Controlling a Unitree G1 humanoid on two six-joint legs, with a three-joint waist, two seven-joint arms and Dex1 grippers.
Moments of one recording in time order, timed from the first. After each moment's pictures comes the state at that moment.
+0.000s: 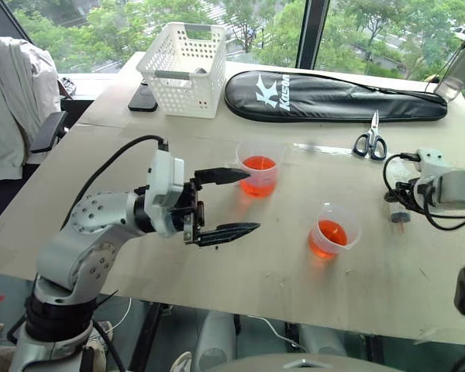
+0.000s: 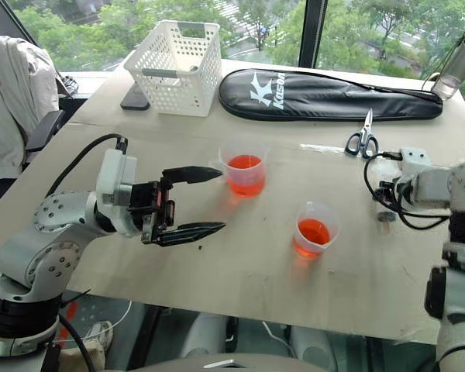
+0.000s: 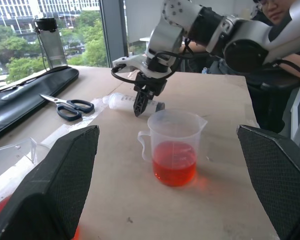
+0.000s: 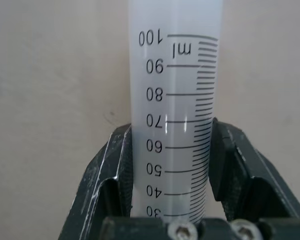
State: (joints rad) left arm -0.26 0.72 0.12 -0.53 -0.80 0.50 -1.03; right arm -0.62 -0.67 -0.35 0.11 0.94 1.50 -0.23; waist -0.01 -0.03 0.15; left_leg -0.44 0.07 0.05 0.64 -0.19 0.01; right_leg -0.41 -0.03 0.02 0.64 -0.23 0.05
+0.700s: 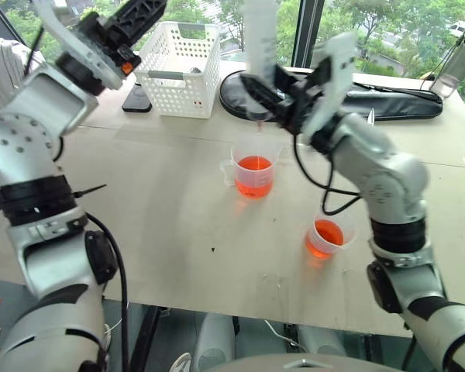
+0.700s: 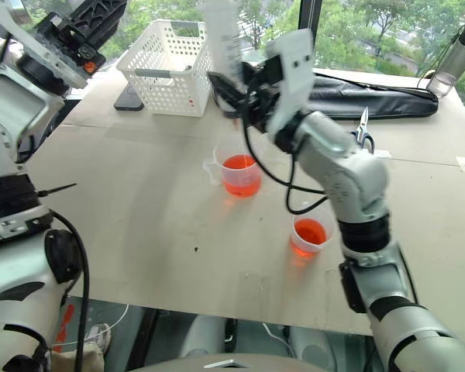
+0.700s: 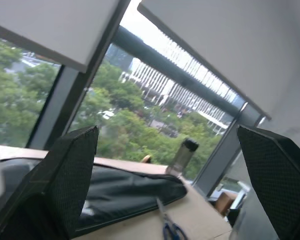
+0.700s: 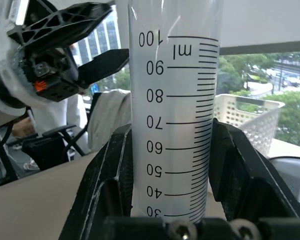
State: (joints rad) left arm -0.99 0.75 0.34 0.16 -1.13 0.87 -0.37; right arm -0.84 -0.13 0.15 -0.19 0.60 0.58 0.26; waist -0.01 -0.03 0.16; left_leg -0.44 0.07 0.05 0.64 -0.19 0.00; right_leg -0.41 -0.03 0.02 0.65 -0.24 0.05
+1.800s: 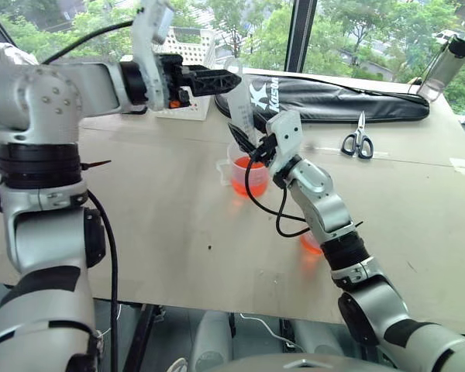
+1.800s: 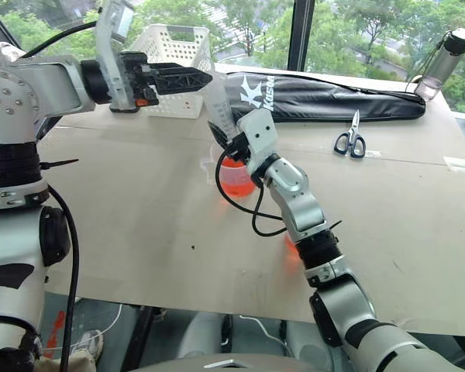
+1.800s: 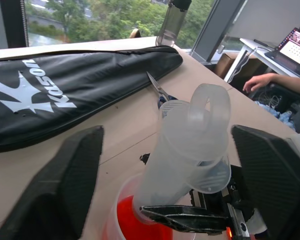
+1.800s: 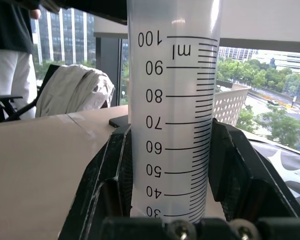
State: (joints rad) left arm -1.18 0.76 0.02 0.19 -0.82 1.18 -0.69; right arm -0.69 0.05 0.22 0.24 0.11 0.02 0.36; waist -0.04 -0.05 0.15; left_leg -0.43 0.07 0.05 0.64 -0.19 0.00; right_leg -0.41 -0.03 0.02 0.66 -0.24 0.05
